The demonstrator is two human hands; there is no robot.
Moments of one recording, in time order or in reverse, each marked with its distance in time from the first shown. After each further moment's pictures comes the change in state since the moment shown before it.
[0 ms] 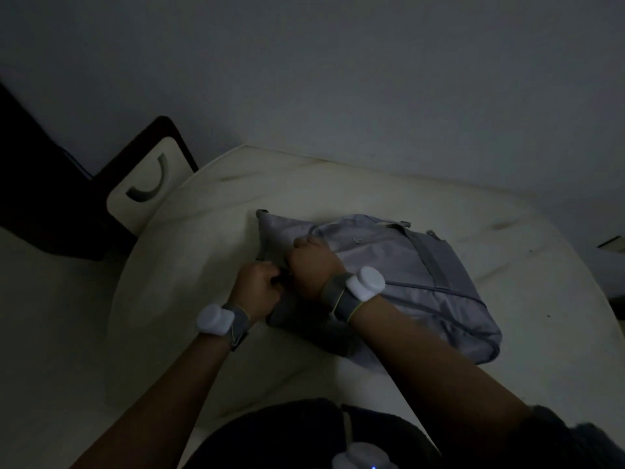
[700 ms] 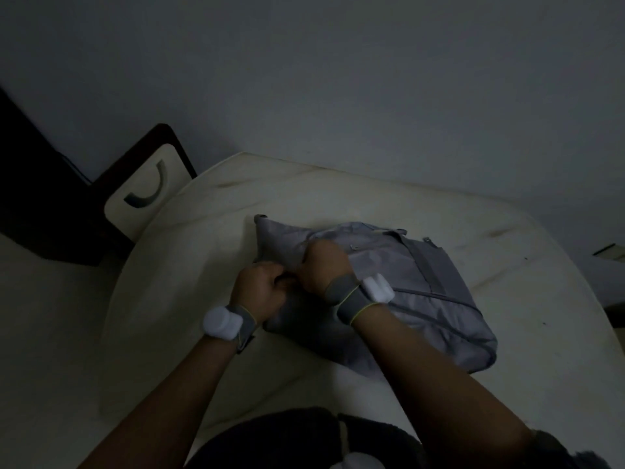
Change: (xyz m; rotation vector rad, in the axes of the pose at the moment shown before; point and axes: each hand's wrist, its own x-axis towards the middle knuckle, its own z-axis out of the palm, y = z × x) left_hand 0.006 0.020 -0.005 0.024 0.068 -0.021; right_hand -0.009 0.012 -0.029 0.329 0.006 0.393
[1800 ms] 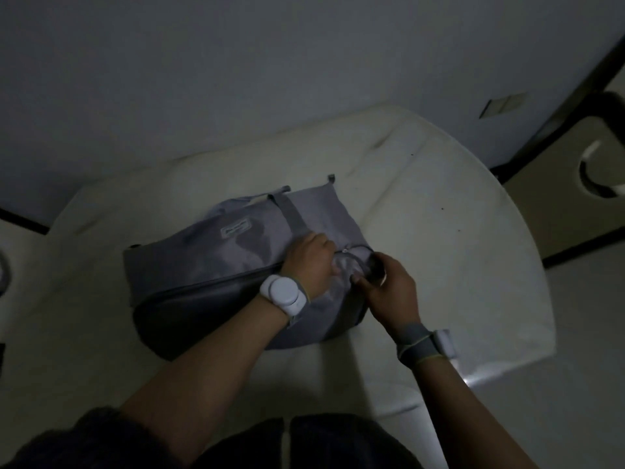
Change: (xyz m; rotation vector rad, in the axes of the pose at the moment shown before) left_hand 0.045 0.221 0.197 0.400 -0.588 0.577; right_hand -0.169 0.285 0.021 0.555 0.531 0.567
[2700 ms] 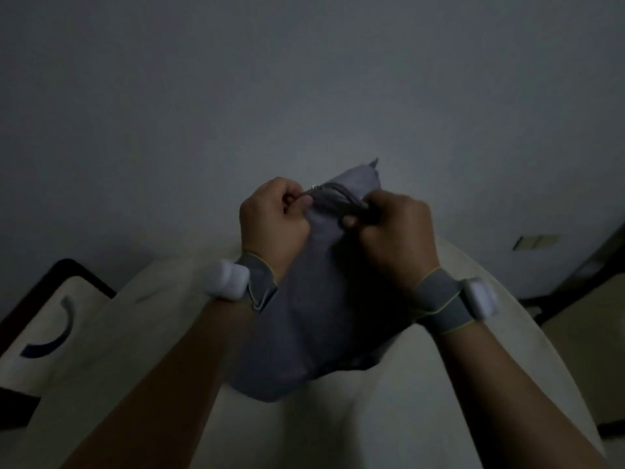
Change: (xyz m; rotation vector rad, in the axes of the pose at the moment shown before) left_hand -0.006 -0.050 -0.273 -0.479 1.132 -0.298; right_hand 0.096 -0.277 -0.118 -0.088 0.221 -0.678
